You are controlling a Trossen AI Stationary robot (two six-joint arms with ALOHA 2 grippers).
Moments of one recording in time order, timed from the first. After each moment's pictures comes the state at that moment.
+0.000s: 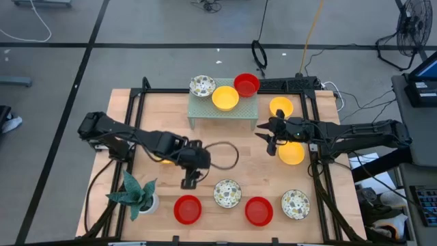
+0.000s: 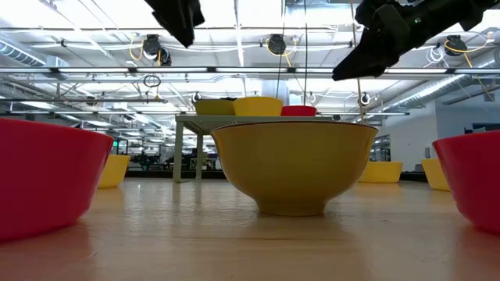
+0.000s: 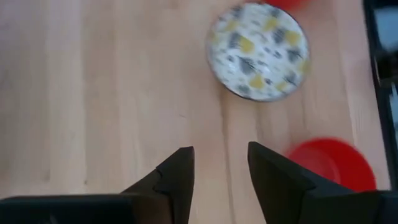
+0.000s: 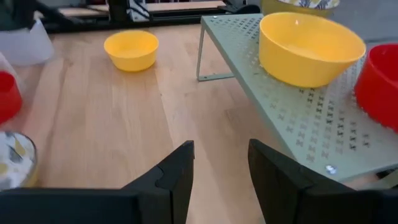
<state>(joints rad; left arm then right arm) -0.25 1.62 1.45 -0.91 0.00 -0.15 -0.06 0.90 0.59 -0.14 0.23 0.08</state>
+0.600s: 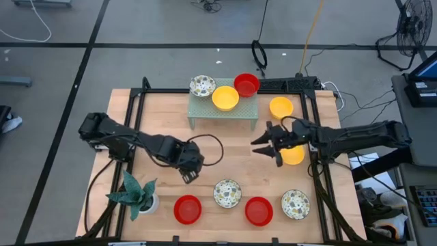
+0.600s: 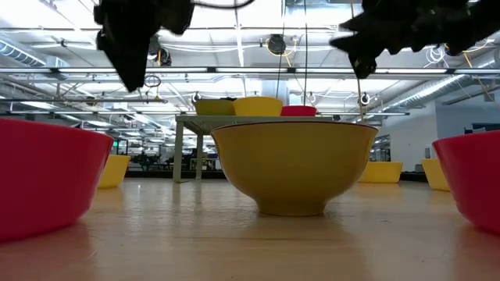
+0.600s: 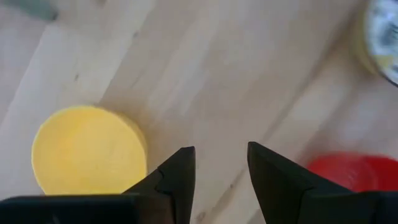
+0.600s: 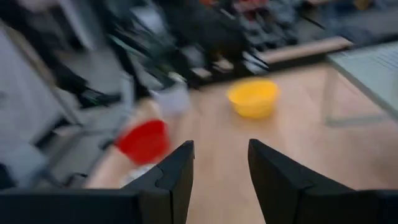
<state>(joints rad) -0.26 1.63 1.37 -1.19 -0.13 -0.86 -0.06 0.90 0.43 0.34 -0.24 0.24</state>
